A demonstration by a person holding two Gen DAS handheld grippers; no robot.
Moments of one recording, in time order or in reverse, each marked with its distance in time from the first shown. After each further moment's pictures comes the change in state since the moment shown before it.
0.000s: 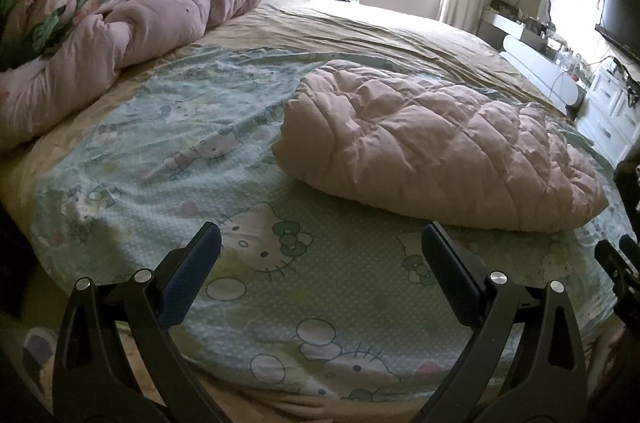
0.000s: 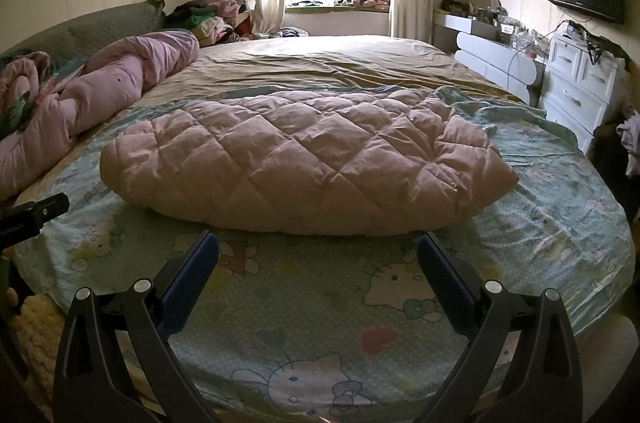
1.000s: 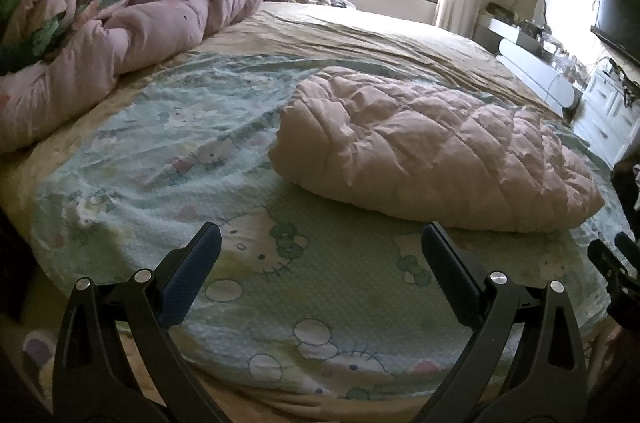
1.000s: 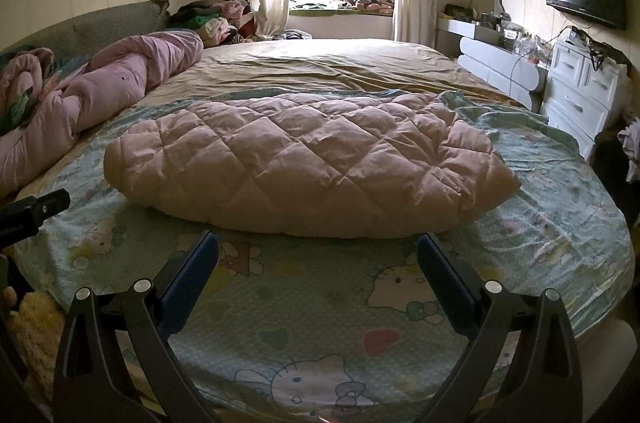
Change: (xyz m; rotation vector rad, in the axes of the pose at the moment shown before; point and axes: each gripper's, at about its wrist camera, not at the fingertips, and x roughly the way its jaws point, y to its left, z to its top) left arm -0.007 -0.001 0.000 0.003 -0.028 -0.011; right arm 0.000 0.005 0.002 -0.019 -0.008 0.005
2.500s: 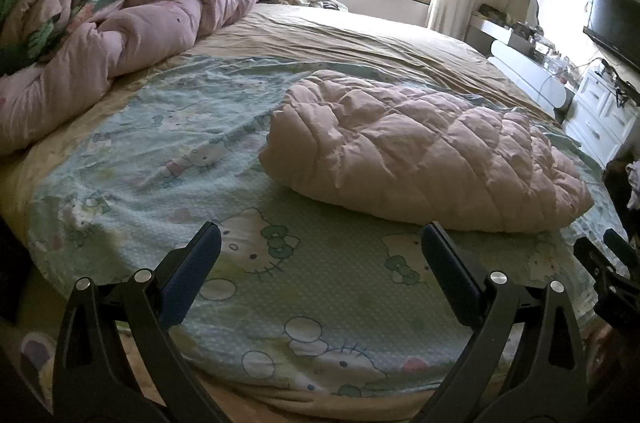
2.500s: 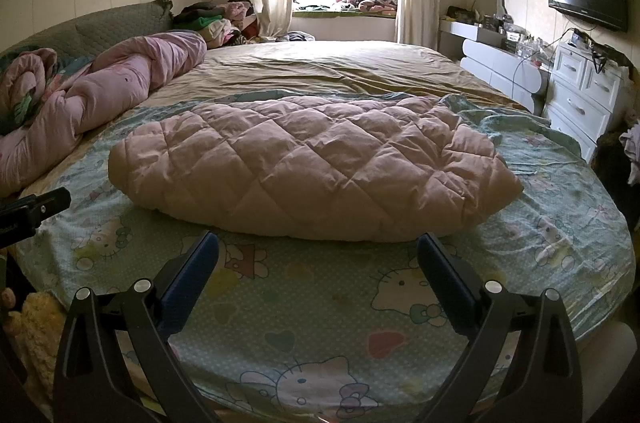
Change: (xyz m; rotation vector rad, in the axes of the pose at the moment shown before) left arm -0.007 -0.001 0.004 0.008 0.004 -0.033; right arm 0.000 0.005 0.004 -0.002 -0.004 0.001
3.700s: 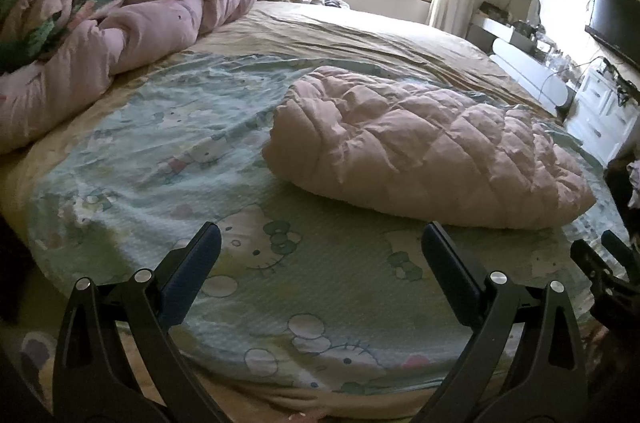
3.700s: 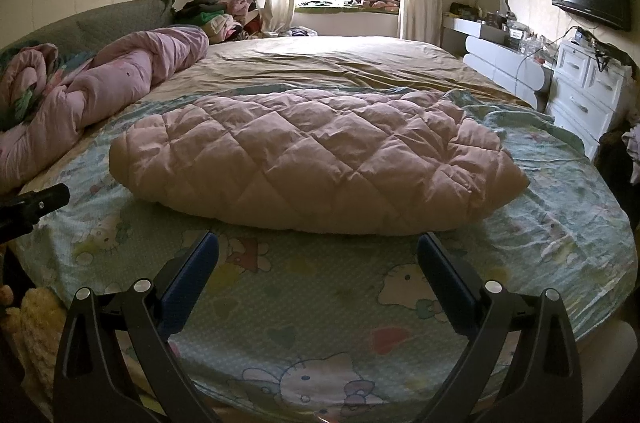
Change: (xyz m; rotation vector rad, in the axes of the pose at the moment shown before) left arm 0.003 0.000 -0.003 0.006 0.011 0.020; right arm 0.005 0.004 -0.007 -0.006 0.012 0.013
